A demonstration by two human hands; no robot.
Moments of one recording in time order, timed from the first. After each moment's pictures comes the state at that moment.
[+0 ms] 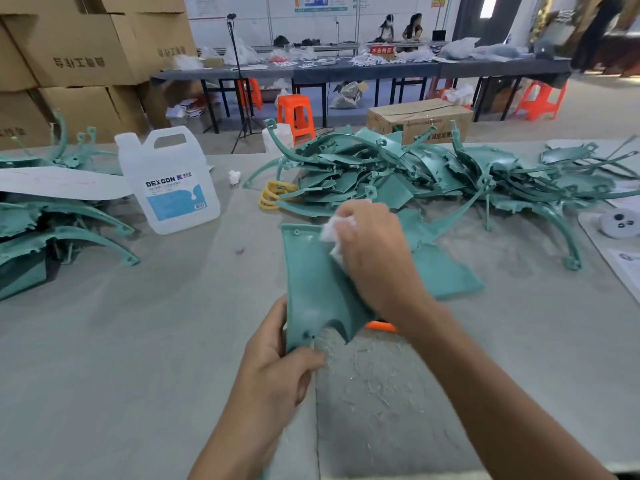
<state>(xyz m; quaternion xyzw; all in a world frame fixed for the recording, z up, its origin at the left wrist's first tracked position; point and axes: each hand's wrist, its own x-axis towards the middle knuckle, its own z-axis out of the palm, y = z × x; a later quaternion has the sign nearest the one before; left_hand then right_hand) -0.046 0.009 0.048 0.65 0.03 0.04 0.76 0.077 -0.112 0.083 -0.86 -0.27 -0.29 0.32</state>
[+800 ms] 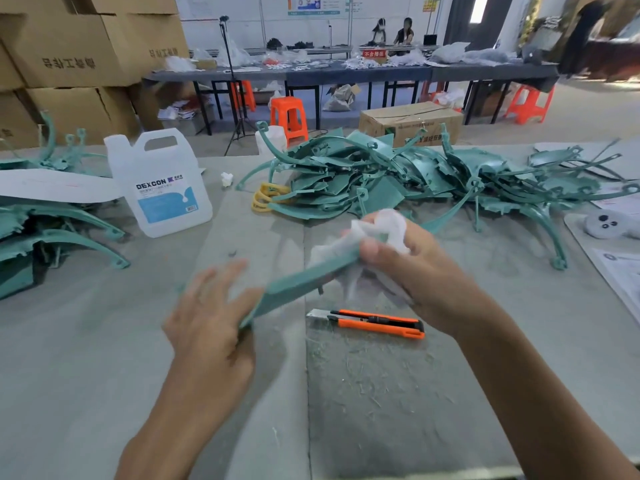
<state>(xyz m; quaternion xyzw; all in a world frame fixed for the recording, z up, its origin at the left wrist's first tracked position) -0.036 0.061 0.055 0.92 -0.01 0.28 0.26 0.058 -0.173 0.094 -0.70 -0.27 0.08 0.66</state>
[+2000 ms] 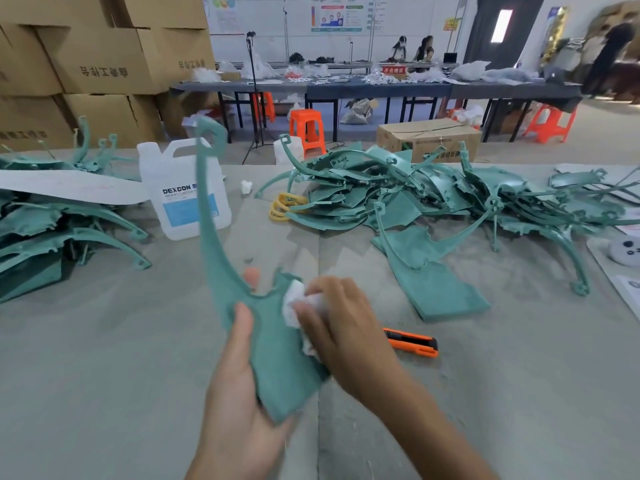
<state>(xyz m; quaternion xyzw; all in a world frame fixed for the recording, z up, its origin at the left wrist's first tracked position) -0.057 0.012 0.069 0.29 0.07 0.08 0.95 0.037 -0.095 0.015 -0.85 -0.29 -0.12 0.42</state>
